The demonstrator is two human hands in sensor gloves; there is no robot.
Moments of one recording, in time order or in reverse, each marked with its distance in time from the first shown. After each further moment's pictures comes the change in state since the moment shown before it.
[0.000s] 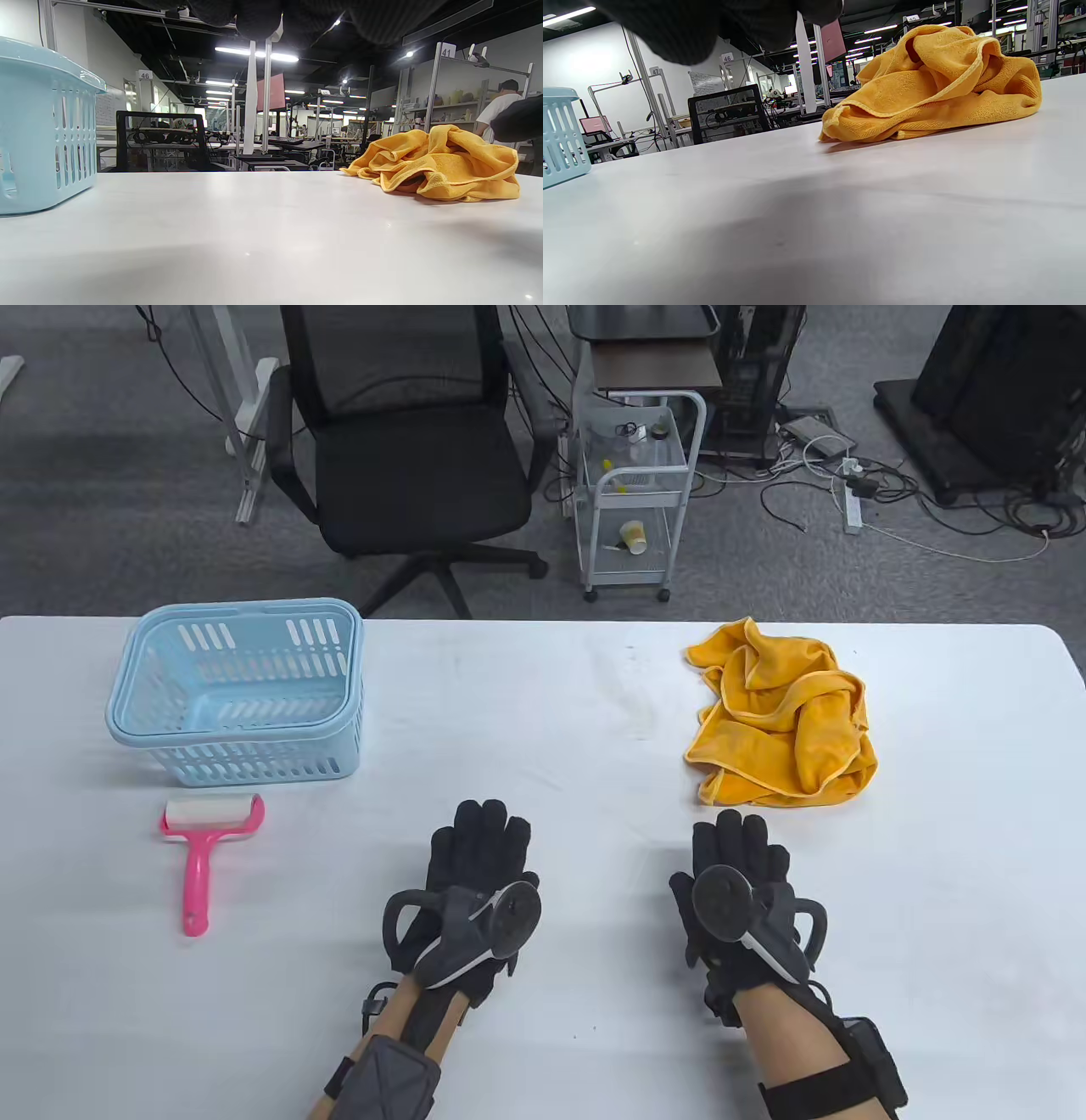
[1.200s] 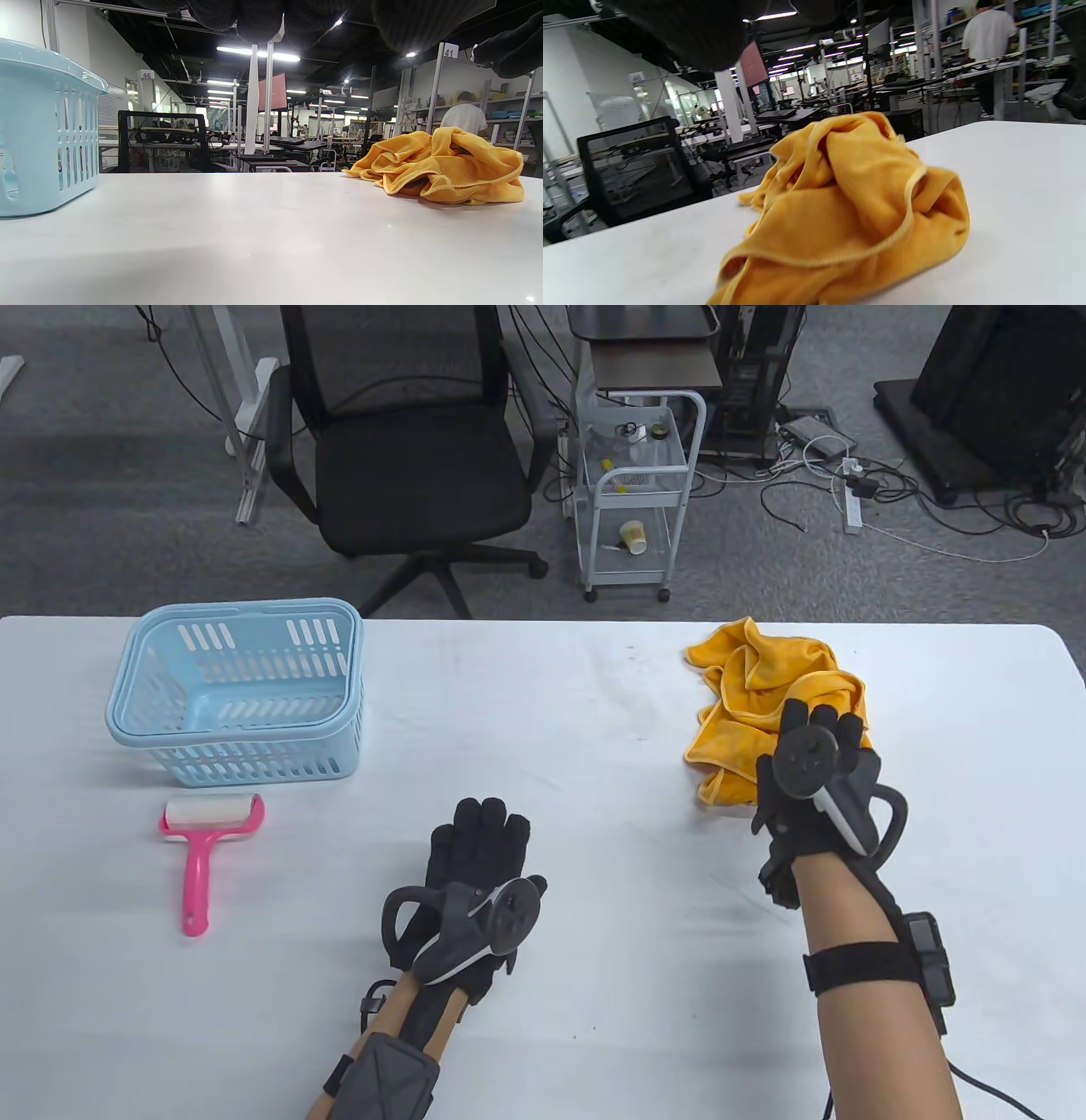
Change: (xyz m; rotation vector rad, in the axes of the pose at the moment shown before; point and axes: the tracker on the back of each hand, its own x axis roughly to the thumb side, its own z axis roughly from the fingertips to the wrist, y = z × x) left_hand -0.003 0.003 -0.002 0.002 0.005 0.008; right_hand -0.070 -0.101 -0.118 -0.057 0.322 -0.019
